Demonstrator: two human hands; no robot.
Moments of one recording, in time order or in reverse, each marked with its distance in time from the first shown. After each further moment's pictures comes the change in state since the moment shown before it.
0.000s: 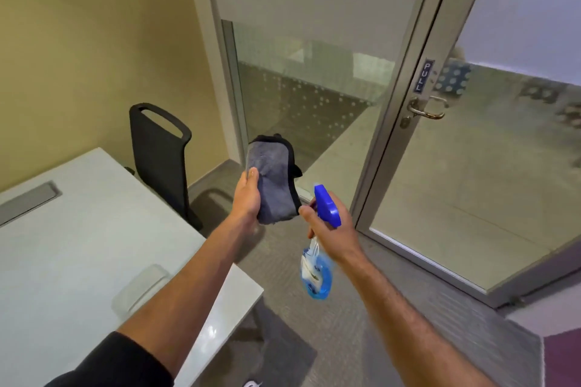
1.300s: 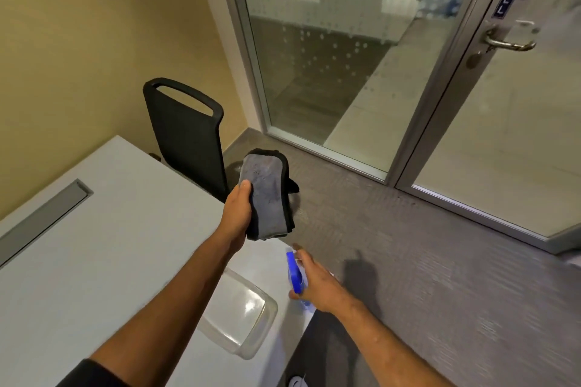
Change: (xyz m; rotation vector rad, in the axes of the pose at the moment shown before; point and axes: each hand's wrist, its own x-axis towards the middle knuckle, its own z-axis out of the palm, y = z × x) left_hand 0.099 -0.034 -0.197 0.235 -0.058 -0.183; right_hand 0.002 0.201 0.224 -0.464 -0.523 0.311
